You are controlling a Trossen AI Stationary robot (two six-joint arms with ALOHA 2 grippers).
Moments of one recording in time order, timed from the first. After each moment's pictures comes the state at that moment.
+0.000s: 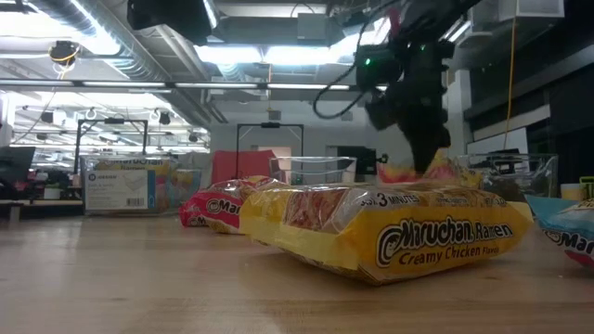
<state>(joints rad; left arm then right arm) -0.38 1.43 1.30 -0.90 -0.40 -0.89 -0.34 1.61 1.14 -0.97 -0.24 0.21</state>
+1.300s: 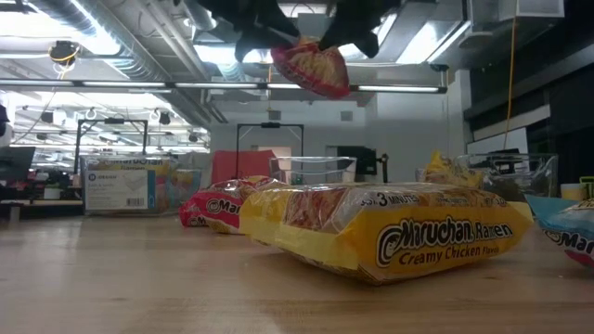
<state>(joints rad) 0.39 1.40 1.30 -0.28 0.14 -0.29 -0.24 1.51 1.49 -0.63 -0.06 0.13</state>
